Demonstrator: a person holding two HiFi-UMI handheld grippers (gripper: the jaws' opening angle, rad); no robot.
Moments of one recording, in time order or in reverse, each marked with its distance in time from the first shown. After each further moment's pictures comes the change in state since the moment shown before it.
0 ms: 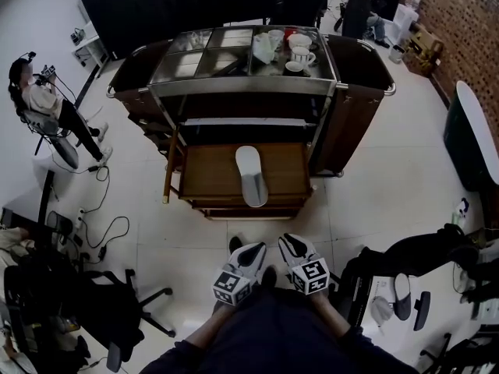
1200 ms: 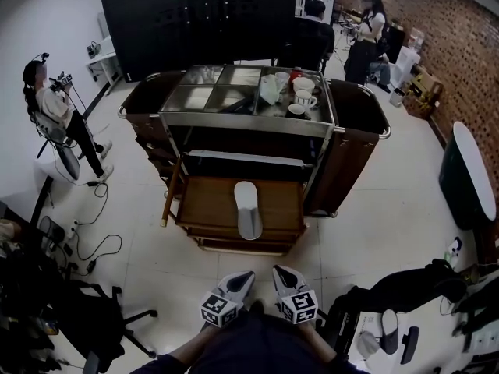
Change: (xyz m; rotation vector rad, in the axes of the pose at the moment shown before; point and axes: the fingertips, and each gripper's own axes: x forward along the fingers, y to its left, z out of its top) left arm -0.005 0.004 0.000 0.015 -0.011 0.002; right arm -0.011 0.005 0.022 -0.078 -0.046 -0.002
